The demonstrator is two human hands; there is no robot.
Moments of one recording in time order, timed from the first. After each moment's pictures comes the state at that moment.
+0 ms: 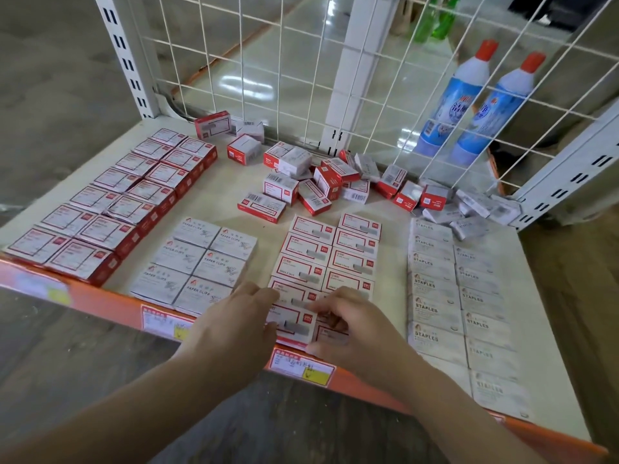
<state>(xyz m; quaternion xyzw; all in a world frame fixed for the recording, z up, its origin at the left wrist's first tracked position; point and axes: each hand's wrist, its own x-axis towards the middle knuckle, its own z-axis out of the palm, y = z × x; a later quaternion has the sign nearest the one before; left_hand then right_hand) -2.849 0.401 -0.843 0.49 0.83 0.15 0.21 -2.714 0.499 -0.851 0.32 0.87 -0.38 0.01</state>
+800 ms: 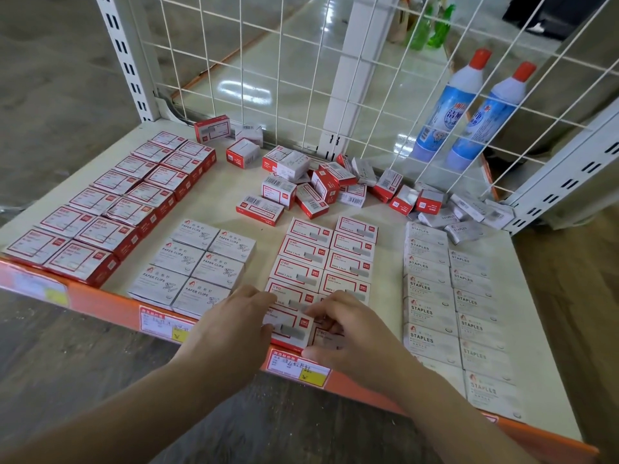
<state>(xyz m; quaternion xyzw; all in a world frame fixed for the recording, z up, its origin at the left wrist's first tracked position) -2.848 0.400 -0.846 0.49 0.83 0.16 0.22 -2.714 0.497 -0.849 0.33 0.86 -0.39 0.02</state>
